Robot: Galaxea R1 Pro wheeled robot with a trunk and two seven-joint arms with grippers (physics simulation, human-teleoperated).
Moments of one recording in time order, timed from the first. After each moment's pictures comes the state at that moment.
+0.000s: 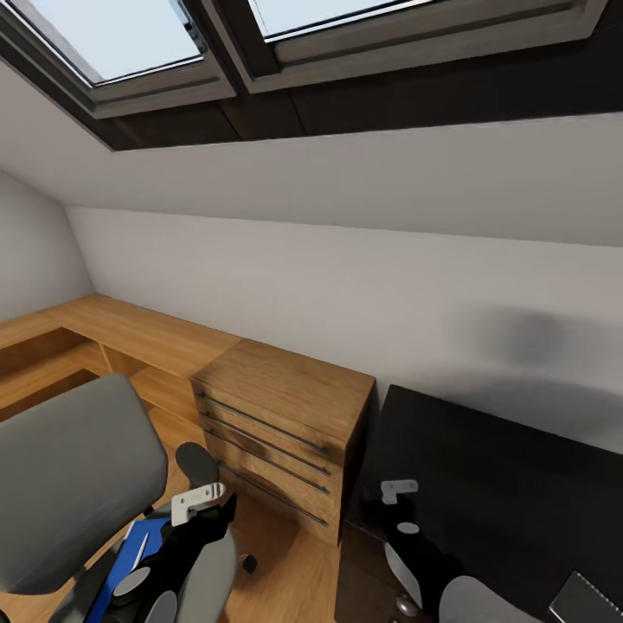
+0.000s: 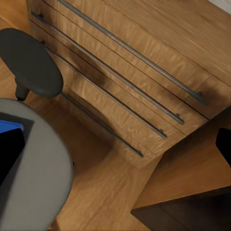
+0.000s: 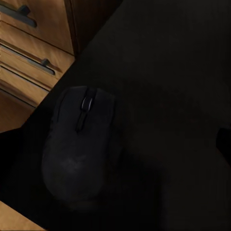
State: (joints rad) left arm -0.01 0.04 -0.18 -1.60 0.45 0.42 0.34; right arm -0.61 0.09 0.23 -0.31 -0.12 -0.04 -0.18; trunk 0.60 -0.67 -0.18
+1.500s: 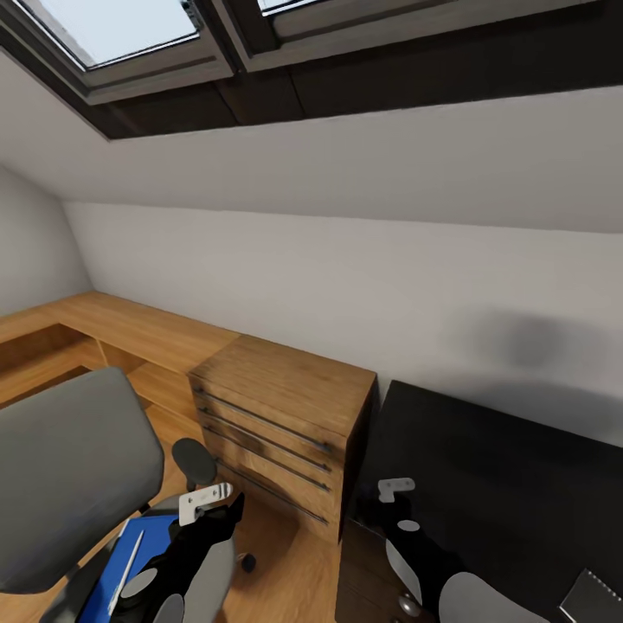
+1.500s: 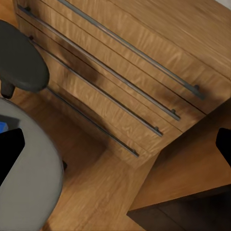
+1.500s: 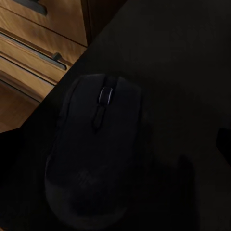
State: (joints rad) left arm -0.01 0.03 -0.22 -1.60 0.45 0.40 0.35; right arm -0.62 0.09 0.23 -0.30 -0.13 -0.04 -0.12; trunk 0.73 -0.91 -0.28
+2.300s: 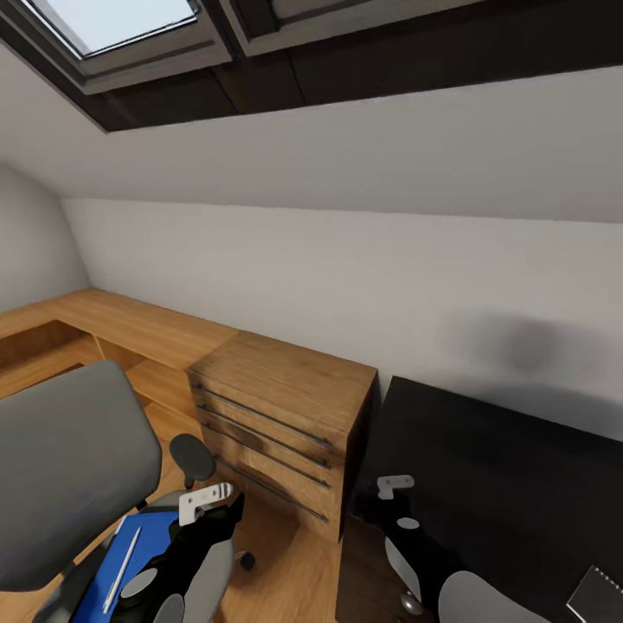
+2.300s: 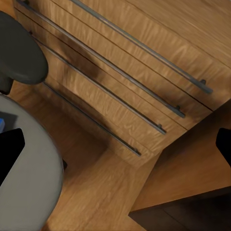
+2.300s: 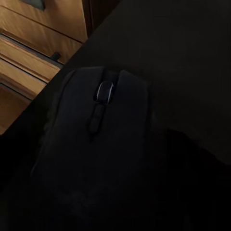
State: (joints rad) left arm -0.01 0.03 -0.22 -1.60 0.45 0.40 0.35; right arm -0.62 0.09 0.23 -0.31 -0.14 -0.05 -0.12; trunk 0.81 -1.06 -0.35
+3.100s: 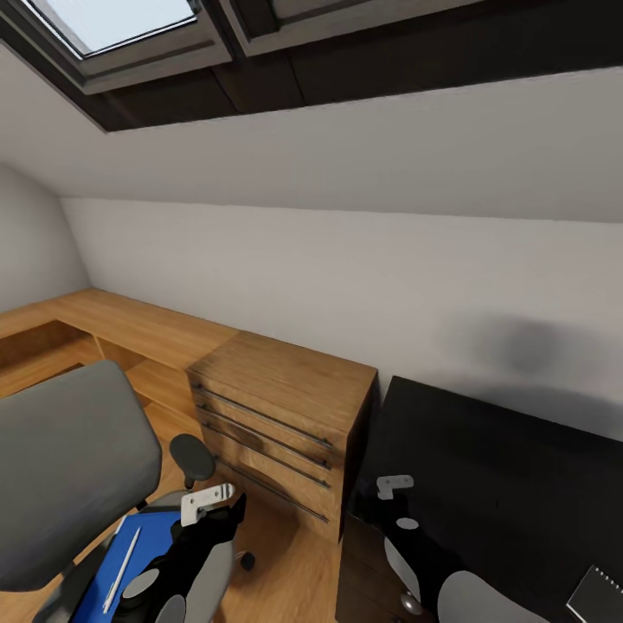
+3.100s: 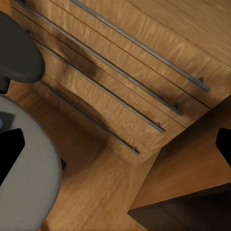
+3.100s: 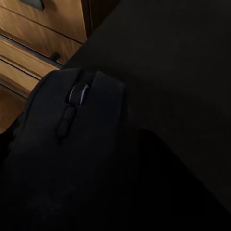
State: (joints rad) left arm -0.01 0.03 -0.23 -1.60 0.45 0.40 0.35; right arm -0.62 0.10 0.23 -0.31 -0.13 -0.05 -0.12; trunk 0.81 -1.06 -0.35
